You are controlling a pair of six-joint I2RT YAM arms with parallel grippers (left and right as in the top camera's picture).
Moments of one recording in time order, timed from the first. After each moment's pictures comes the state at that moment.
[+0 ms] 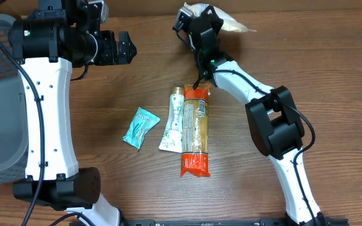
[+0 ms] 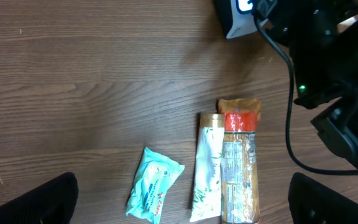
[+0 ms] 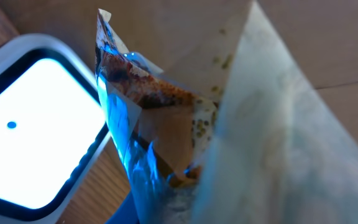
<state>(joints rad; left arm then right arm) 0.03 1.82 2.21 -1.46 0.26 -0.04 0.49 2.46 1.92 0.28 0.62 -1.08</state>
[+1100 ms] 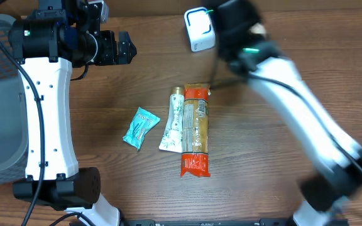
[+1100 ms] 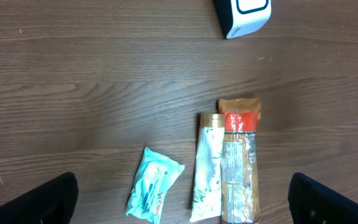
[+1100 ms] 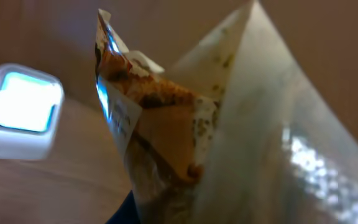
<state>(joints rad) 0.03 1.82 2.21 -1.46 0.26 -0.04 0.49 1.81 1.92 -0.66 0.67 -0.26</state>
